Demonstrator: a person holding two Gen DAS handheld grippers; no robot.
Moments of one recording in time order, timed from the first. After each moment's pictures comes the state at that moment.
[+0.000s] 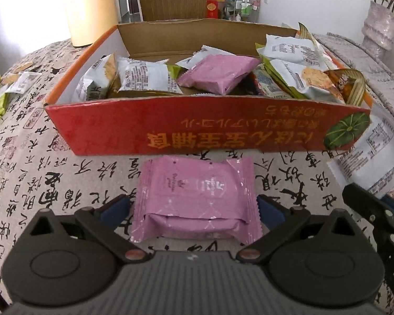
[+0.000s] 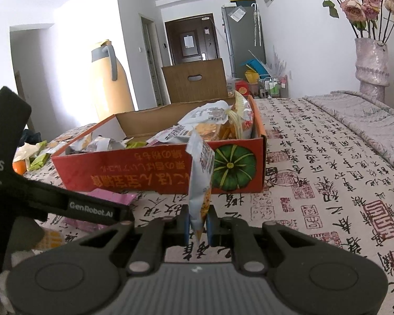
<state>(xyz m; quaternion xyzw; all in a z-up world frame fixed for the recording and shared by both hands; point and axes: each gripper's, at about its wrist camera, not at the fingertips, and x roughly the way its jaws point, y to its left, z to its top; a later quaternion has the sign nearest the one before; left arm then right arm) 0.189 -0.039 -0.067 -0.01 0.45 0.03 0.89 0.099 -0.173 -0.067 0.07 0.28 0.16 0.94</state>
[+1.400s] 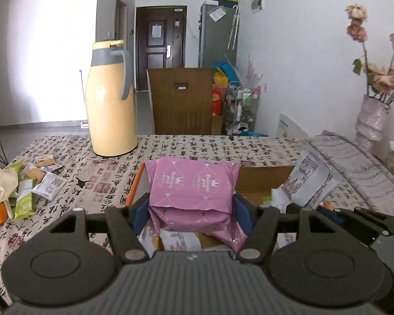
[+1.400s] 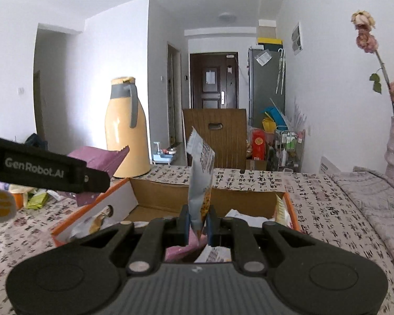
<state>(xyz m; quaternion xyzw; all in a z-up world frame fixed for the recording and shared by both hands) 0.216 -0.001 0.059 -0.02 0.26 0.04 0.96 0.187 -0.112 0.013 0.00 0.19 0.18 0.96</state>
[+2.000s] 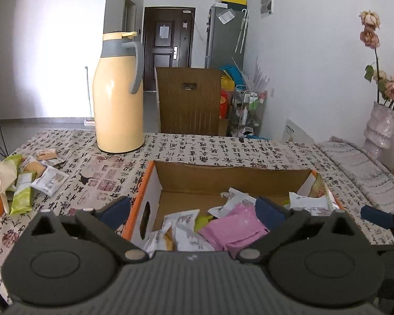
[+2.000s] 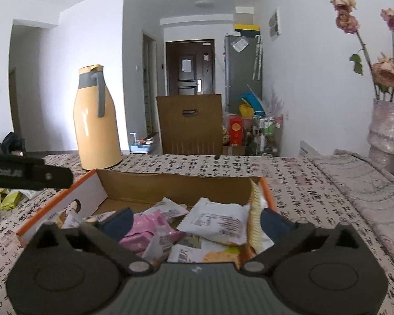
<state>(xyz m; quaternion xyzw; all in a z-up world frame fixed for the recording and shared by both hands) 0.216 0.023 0.042 -0.04 0.25 0.05 0.97 0.207 -0.125 -0.002 0.02 0.22 0.13 0.97</state>
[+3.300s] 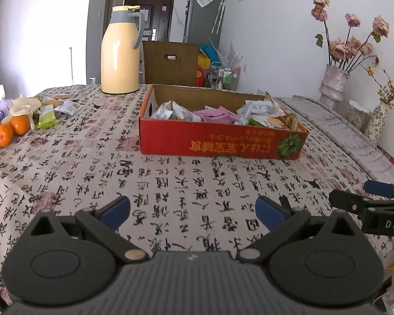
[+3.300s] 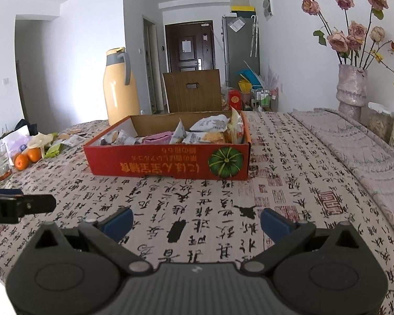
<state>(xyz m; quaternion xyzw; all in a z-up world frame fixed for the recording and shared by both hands) 0.006 0.024 -0.013 -0.05 0.29 -0.02 0.96 -0.005 -0.175 -0.018 0.03 0.27 0.13 0.95</state>
